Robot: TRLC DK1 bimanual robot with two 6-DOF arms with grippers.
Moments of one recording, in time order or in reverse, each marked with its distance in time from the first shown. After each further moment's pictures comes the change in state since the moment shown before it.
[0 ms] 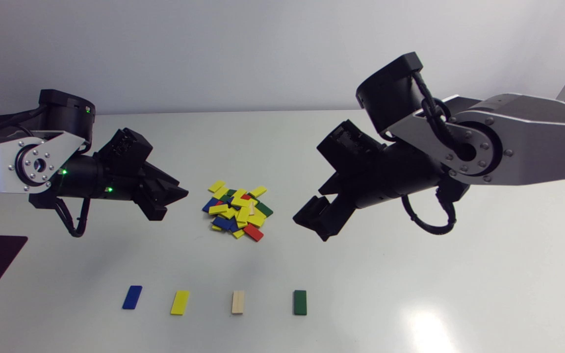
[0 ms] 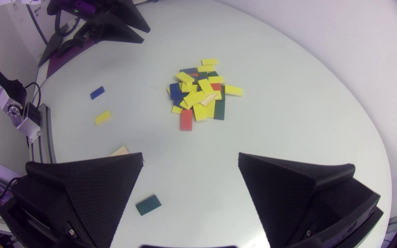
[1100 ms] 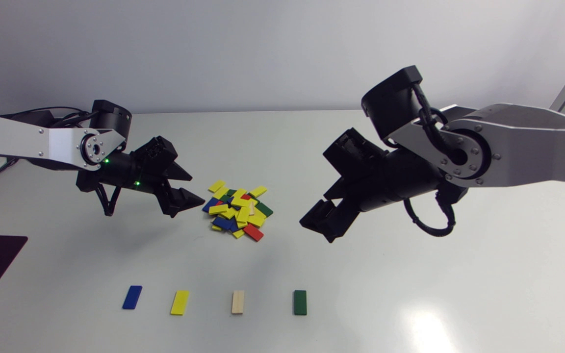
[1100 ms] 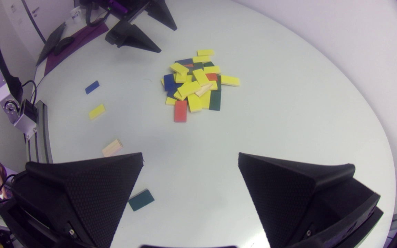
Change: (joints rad) left arm 0.032 0.383 0.238 -0.012 0.071 0.266; right arm -0.047 0.035 -0.026 0.023 -0.034 -0.027
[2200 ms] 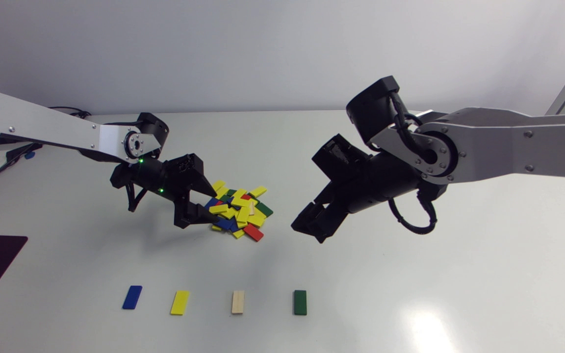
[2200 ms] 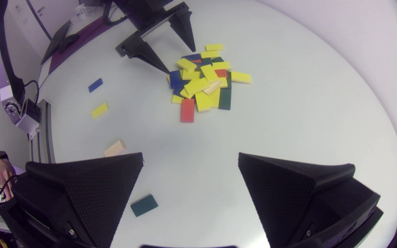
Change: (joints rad) left arm -0.076 0.209 0.190 -0.232 0.034 0.314; right arm 0.000 0.091 0.037 0.014 -0.049 -0.004
